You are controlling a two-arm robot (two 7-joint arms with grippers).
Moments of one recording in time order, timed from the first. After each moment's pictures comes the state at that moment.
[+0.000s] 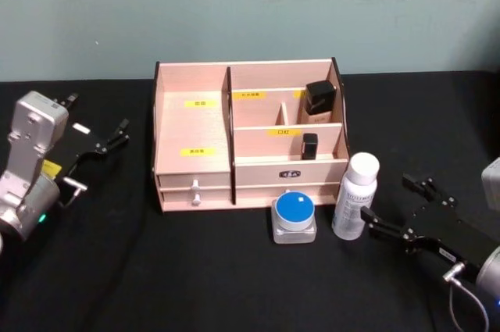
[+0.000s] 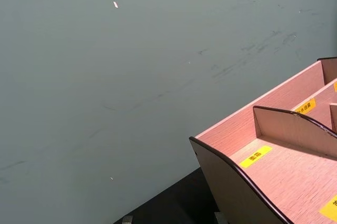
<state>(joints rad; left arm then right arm) -0.20 0.60 0.45 -1.41 -0.25 -0.12 0.03 -0.25 0.62 -0.19 -1.81 0.37 0.03 0.29</state>
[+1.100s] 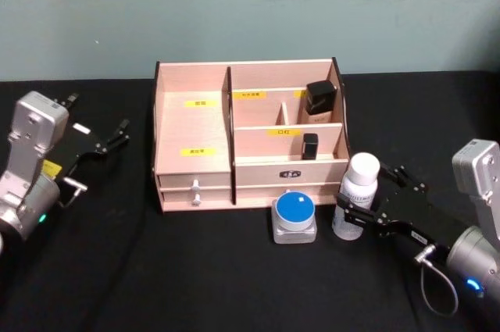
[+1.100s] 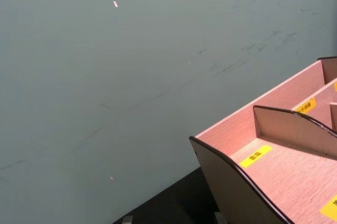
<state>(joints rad) -0.20 0.60 0.45 -1.41 -0.25 -0.12 0.03 -0.12 0.52 -0.22 -1.68 0.33 0.01 0.38</state>
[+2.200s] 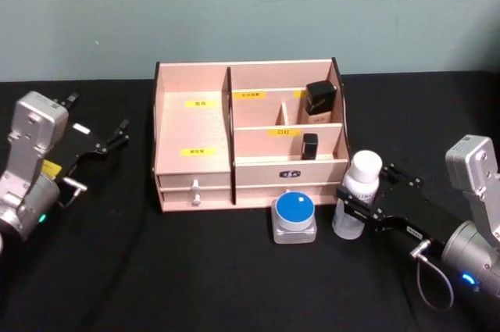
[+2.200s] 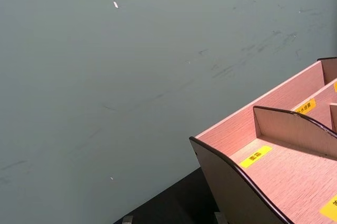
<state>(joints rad) -0.20 0.60 0.45 -1.41 -0.25 -0.12 0.03 -0.10 0.51 -0.23 -1.67 0.31 0.01 0.38</state>
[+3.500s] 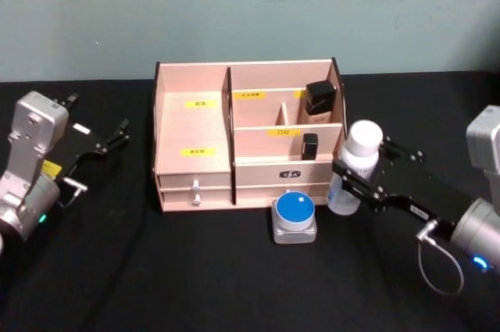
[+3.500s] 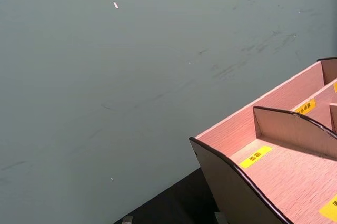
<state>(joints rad) -0.20 0.60 0.45 -1.41 -0.25 -0.12 0.03 -0.13 0.55 -0.20 -1.84 0.35 0.04 0.40</state>
